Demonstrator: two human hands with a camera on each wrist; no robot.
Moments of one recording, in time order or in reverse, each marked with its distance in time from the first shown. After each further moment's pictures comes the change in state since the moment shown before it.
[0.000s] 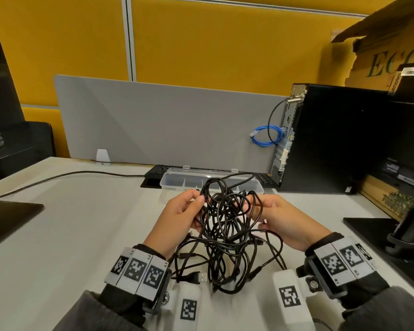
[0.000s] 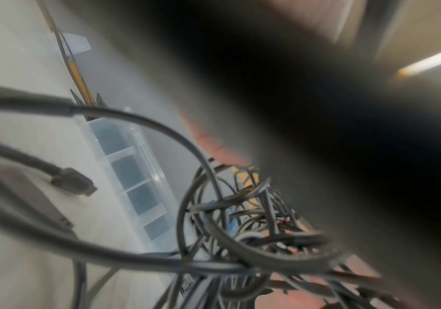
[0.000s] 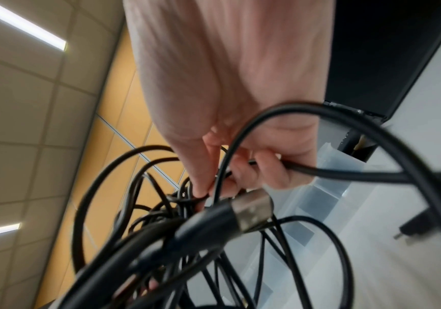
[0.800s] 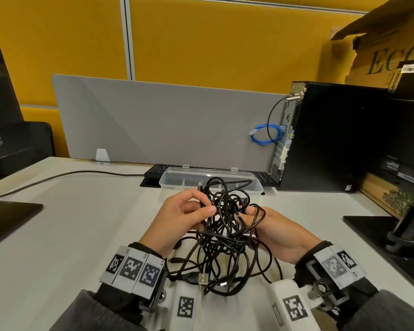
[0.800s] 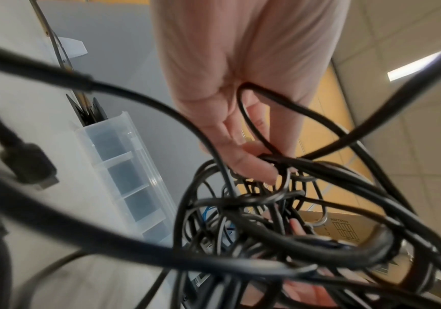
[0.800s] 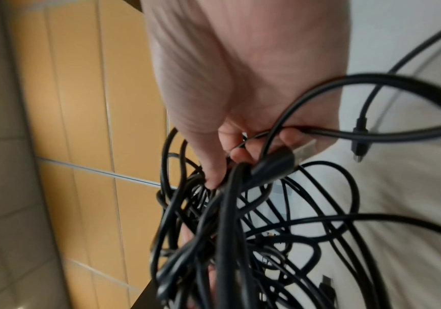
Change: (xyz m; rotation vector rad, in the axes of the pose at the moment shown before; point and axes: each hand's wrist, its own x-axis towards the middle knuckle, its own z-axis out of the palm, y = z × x) left_hand -0.004 0.008 -0.001 -0.031 -0.034 -0.032; right_hand -0.008 0.010 0.016 0.254 -0.105 0.104
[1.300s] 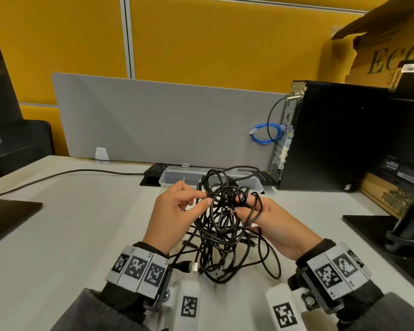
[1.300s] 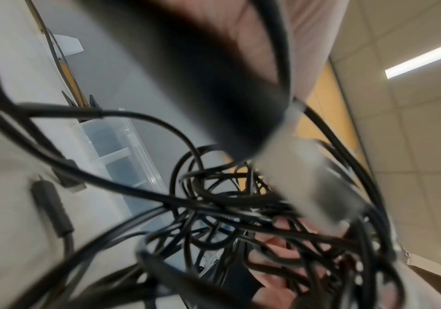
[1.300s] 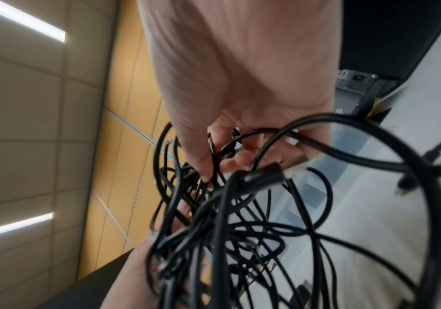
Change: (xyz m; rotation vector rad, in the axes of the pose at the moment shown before) left_hand 0.005 -0.004 -0.001 0.409 0.261 0.326; right_hand -0.002 -0.012 0.008 -0.219 0.113 -0.111
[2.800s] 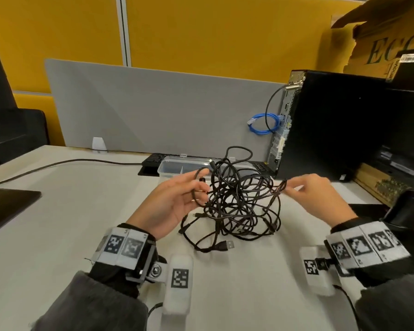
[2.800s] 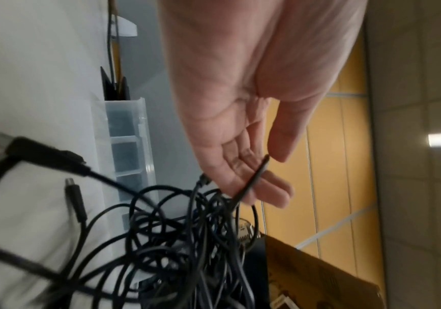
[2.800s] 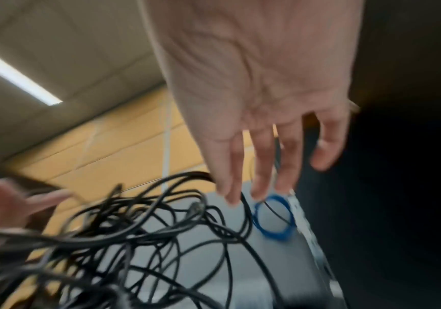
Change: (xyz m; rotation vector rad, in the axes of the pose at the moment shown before) left_hand 0.004 -0.001 -0.015 -0.945 -0.365 -0.468; right_hand -0.003 0.007 -0.077 -0.996 0.471 0.038
